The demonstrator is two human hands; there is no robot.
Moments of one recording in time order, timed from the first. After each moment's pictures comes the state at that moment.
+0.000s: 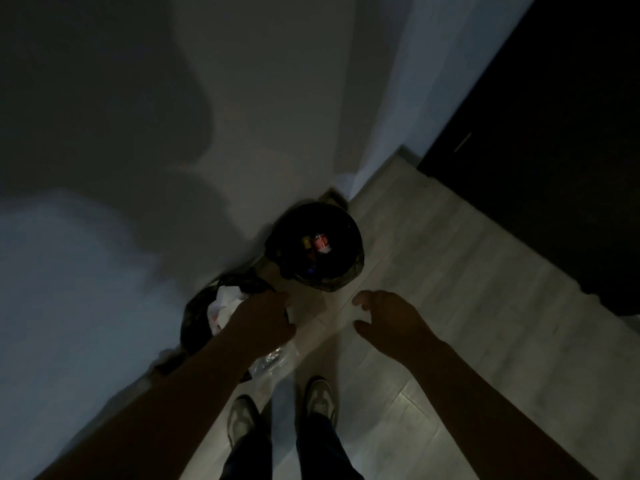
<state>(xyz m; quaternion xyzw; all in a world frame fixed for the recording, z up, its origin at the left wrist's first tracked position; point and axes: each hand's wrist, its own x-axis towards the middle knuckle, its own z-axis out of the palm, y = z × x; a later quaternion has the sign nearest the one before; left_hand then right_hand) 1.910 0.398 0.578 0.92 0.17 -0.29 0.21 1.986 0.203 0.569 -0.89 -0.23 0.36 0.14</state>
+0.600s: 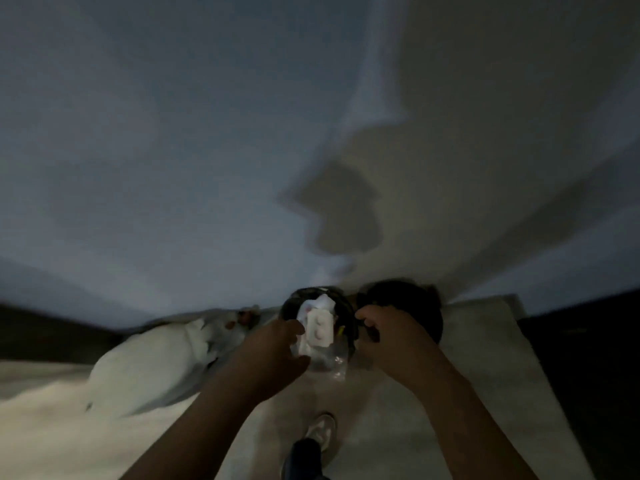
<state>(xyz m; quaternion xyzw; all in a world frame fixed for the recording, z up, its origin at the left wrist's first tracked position) 1.693 0.425 0.772 0.82 0.44 -0.11 0.34 1.879 0.345 0.788 -0.79 -0.50 0.34 0.10</state>
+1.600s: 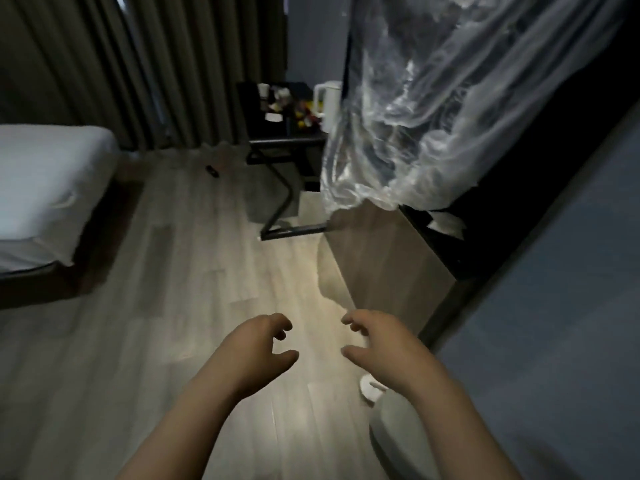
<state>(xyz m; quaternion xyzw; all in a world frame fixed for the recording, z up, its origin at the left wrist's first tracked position) 1.098 0.144 0.920 0.32 0.90 0.23 0.20 1.209 0.322 0.935 -0.21 -0.93 0.29 -0.04</state>
